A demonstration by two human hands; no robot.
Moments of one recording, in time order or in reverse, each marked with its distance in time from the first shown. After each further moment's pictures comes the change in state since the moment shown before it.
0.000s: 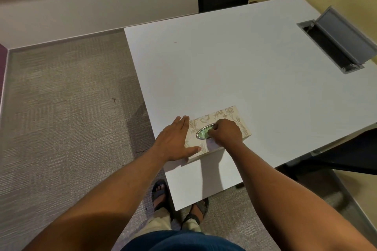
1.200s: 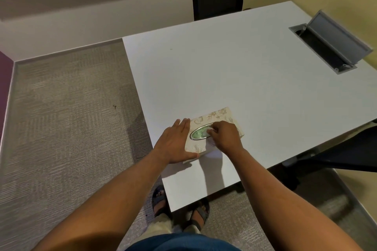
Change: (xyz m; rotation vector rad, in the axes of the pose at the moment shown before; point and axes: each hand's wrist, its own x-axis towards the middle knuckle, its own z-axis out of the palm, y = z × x) left_hand 0.001 0.025 0.003 0.102 0.011 0.031; right_hand -0.021 0.026 -0.013 0.185 0.106 -0.226
